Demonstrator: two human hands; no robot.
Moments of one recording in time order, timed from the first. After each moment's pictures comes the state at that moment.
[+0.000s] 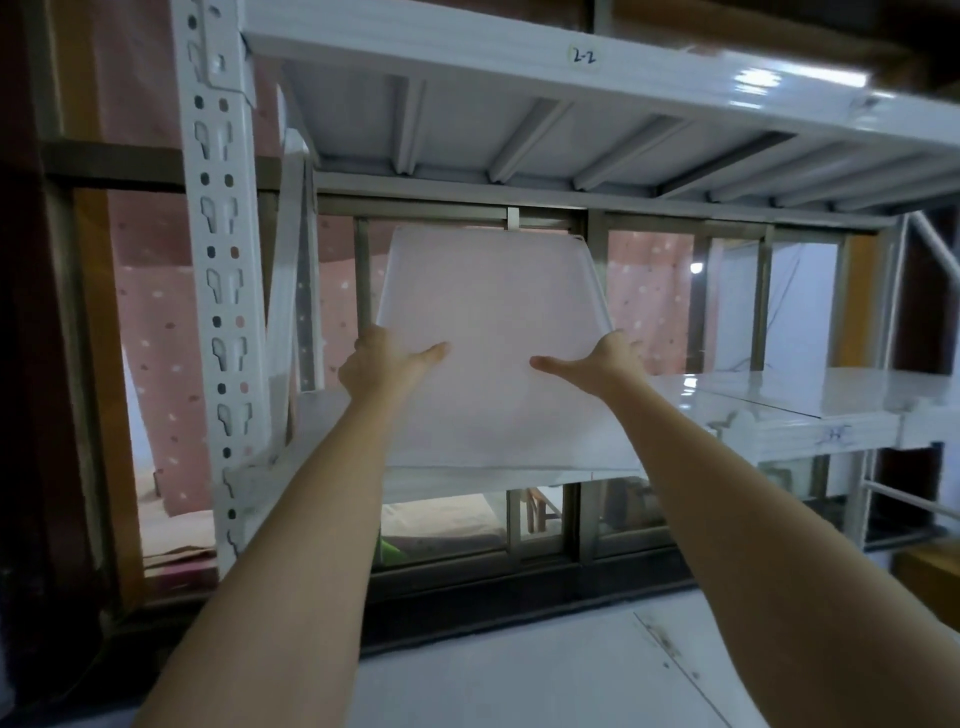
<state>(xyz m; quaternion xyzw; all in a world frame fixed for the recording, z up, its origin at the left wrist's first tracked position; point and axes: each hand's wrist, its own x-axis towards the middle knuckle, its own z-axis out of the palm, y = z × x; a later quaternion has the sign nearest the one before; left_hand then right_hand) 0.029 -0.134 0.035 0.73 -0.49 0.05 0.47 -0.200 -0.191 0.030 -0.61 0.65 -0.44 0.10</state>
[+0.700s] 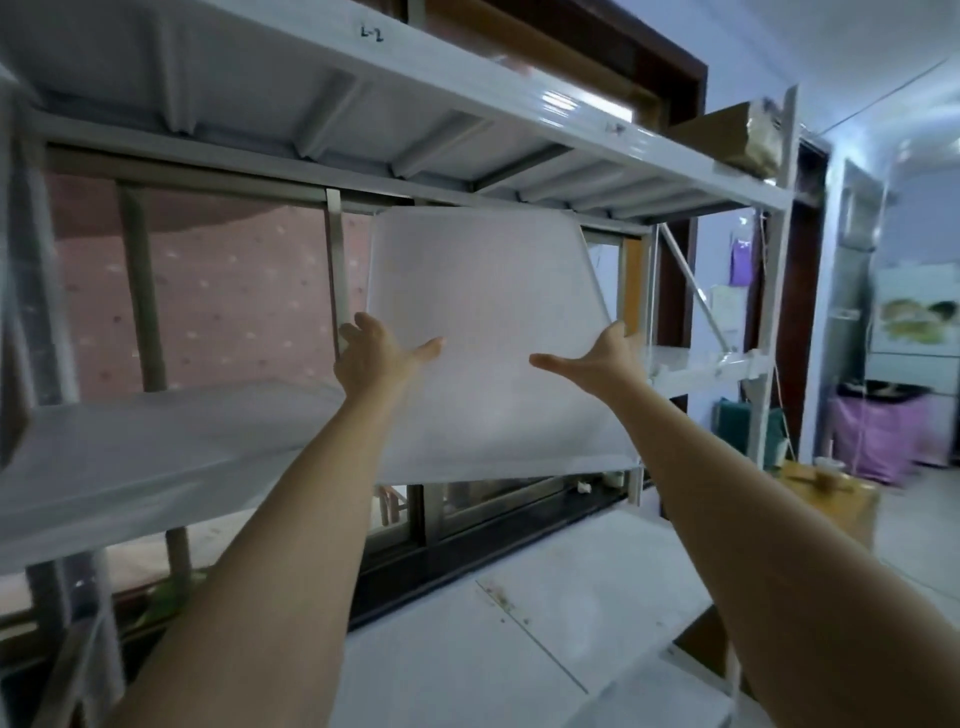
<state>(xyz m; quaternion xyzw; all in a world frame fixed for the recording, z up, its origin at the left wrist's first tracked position) -0.146 -0.152 0.027 0.62 -0.62 -0.03 0.47 -0.376 -0.110 0.019 -0.49 0.73 -0.47 0.00</state>
